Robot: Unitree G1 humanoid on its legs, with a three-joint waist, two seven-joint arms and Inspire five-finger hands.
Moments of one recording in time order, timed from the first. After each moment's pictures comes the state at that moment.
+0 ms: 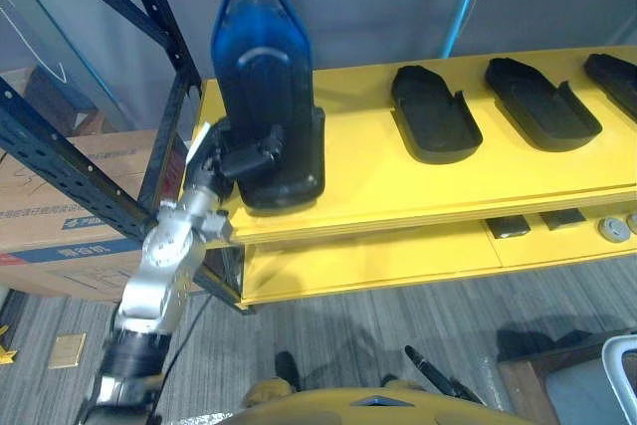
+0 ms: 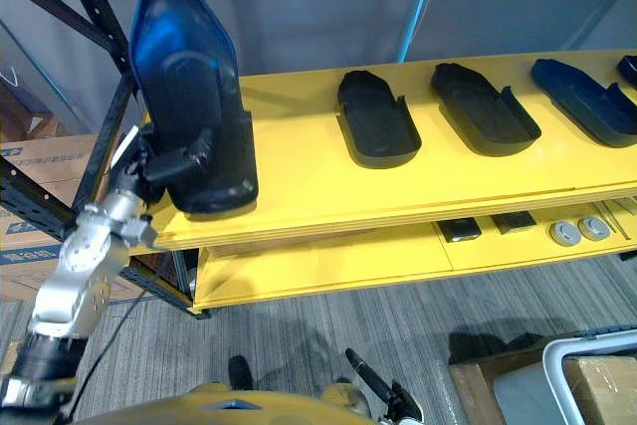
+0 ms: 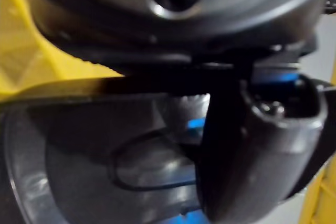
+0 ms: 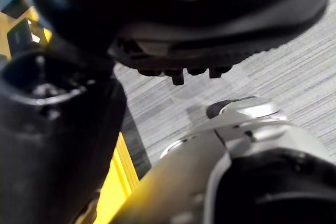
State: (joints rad) left arm -0.20 0.46 0.02 -0.10 -0.50 0.11 -0.05; right arm 0.20 -0.07 -0.28 0.99 0.05 -0.02 0.02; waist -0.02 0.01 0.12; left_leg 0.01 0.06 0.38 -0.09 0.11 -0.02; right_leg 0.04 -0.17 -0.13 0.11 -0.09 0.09
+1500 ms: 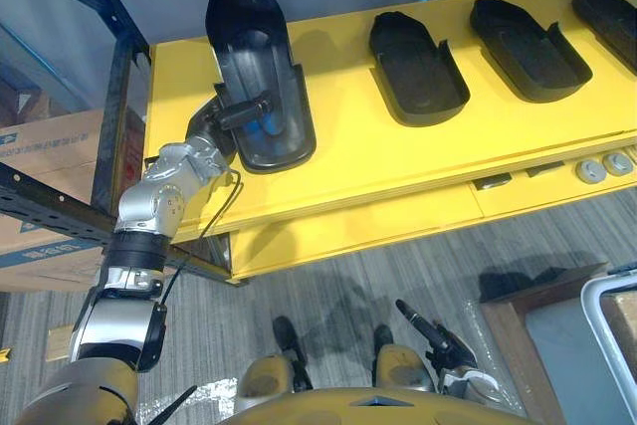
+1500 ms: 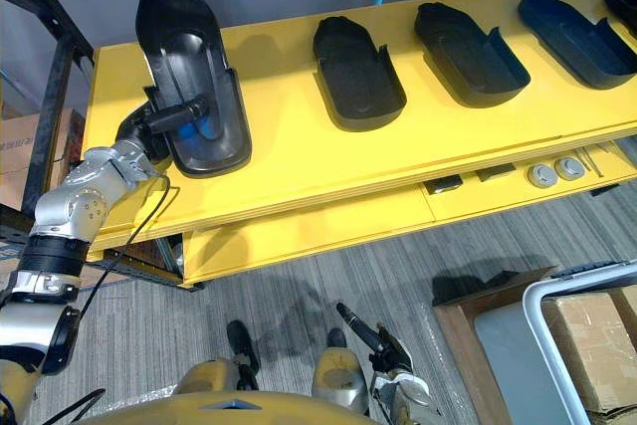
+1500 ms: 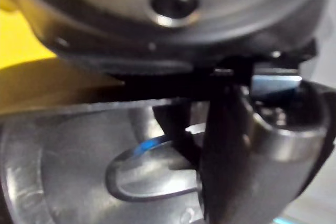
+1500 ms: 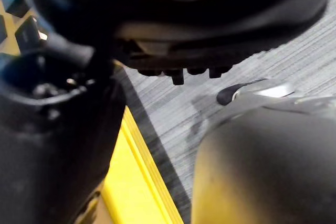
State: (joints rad) left arm -0.62 0.51 -0.01 0.40 -0.70 0.37 -0.08; right arm 0.12 -0.11 -0.20 0.89 0.17 0.00 0.10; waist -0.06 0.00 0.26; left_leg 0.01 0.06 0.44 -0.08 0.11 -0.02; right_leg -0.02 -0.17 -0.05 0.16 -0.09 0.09
